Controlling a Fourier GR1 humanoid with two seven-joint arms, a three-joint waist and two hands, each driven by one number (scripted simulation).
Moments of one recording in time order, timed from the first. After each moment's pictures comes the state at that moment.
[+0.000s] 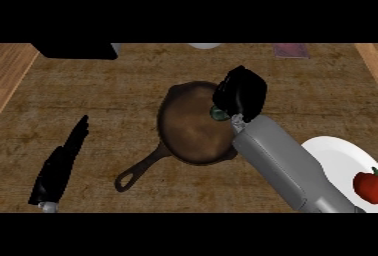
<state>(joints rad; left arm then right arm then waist) 0.06 0.35 -0.15 -1.60 -0.04 0.15 0.13 -0.79 -0.16 0.55 -1.10 0.85 -0.42 1.09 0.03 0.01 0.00</state>
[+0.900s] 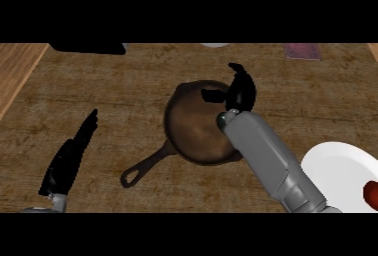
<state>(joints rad) 0.00 0.33 -0.17 -1.58 -0.06 0.13 0.14 -0.85 -0.01 0.27 -0.71 0.43 -0.80 0.68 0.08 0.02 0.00</state>
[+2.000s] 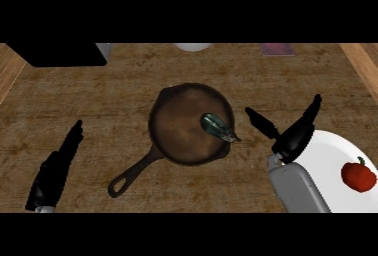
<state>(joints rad) 0.09 0.32 -0.10 -1.58 -0.07 0.14 0.13 -0.32 -0.08 0.18 -1.21 0.42 -1.18 0.39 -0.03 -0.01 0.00</state>
